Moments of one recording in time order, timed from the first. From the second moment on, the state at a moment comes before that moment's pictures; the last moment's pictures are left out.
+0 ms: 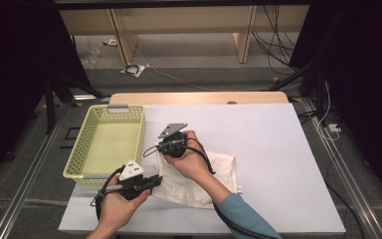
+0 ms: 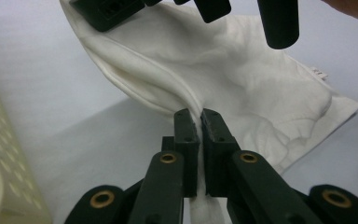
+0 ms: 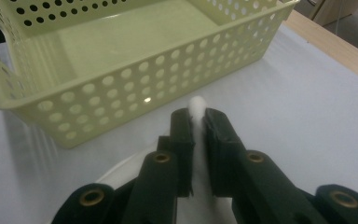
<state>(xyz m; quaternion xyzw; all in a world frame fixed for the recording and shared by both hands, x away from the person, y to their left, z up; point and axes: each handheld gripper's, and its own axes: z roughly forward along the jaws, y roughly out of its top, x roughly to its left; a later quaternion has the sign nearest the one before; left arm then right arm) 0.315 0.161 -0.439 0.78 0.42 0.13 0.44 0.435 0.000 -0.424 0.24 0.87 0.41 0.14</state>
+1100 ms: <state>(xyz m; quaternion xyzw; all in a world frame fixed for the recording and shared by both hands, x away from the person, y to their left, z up) 0.318 0.184 -0.415 0.76 0.44 0.15 0.46 0.439 0.017 -0.403 0.23 0.85 0.45 0.16</state>
